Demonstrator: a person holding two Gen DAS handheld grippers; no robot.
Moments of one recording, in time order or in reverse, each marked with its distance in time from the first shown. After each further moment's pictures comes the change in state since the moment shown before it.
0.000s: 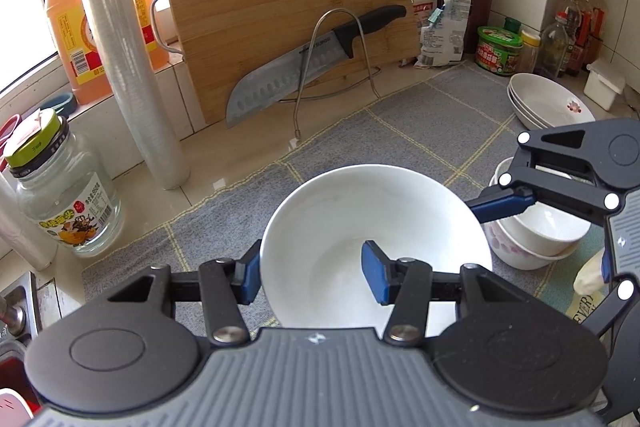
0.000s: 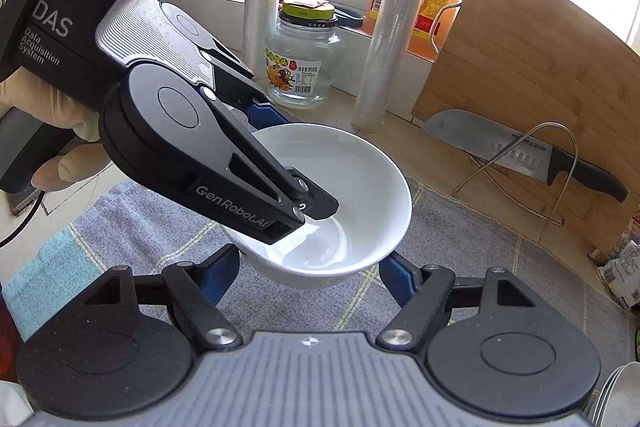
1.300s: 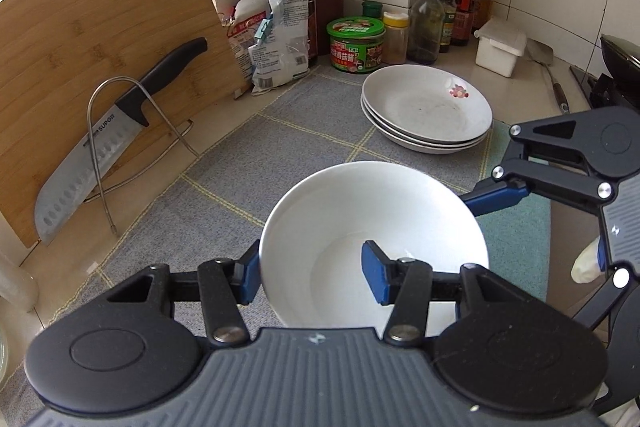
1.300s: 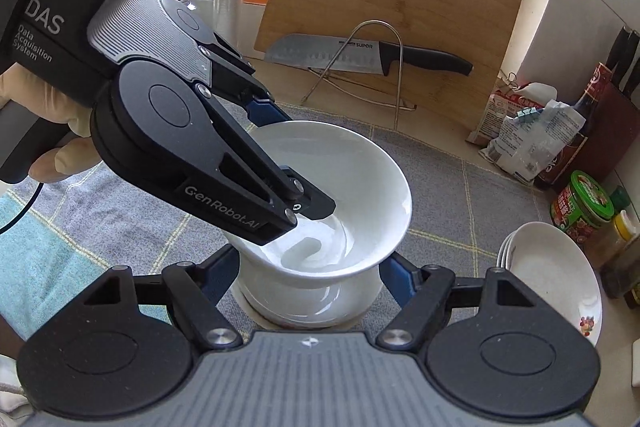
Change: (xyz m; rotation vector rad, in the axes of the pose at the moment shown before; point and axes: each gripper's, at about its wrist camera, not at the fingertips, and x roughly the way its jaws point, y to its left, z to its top) left arm 0.047 -0.139 0.060 0.244 -0.011 -0.236; right arm -0.077 -0.077 -0.087 0.214 0.075 -0.218
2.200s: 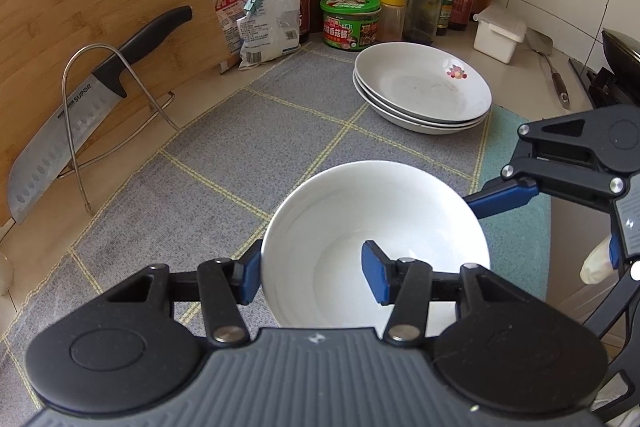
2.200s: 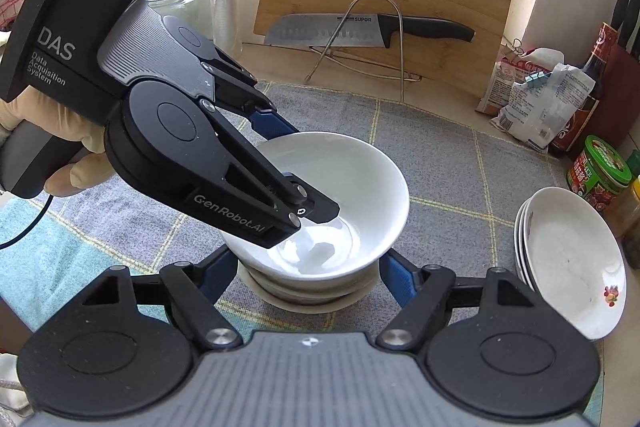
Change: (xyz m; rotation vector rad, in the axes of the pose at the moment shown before) left arm 0.021 -0.004 -0.006 -0.031 0.046 -0.024; right arm 0.009 -0.012 -0.012 0.059 0.031 0.059
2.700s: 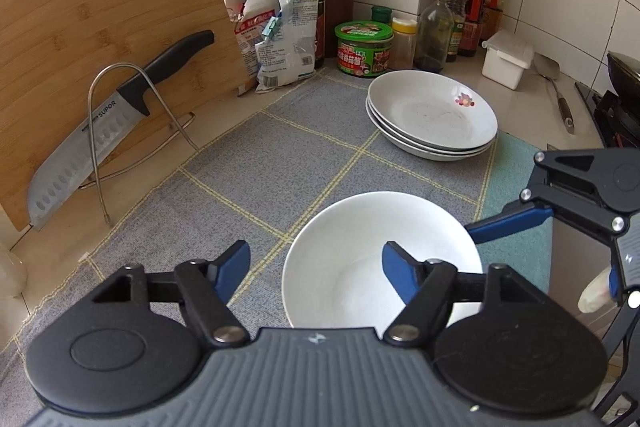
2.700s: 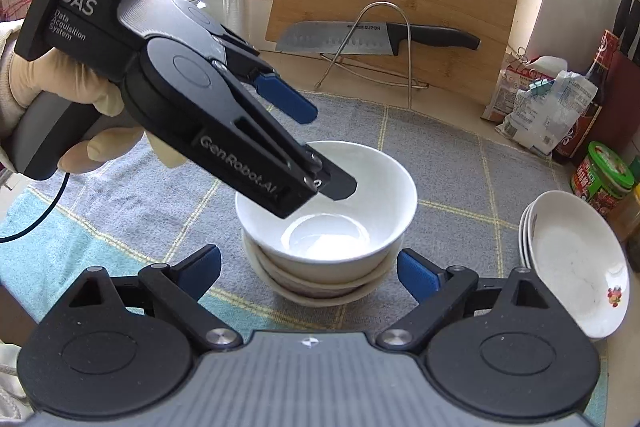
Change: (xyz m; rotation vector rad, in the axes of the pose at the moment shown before) left arm -0.021 0.005 0.000 -0.032 -0.078 0.038; right arm -0.007 0.006 -0.009 -0.005 -0.028 0.040
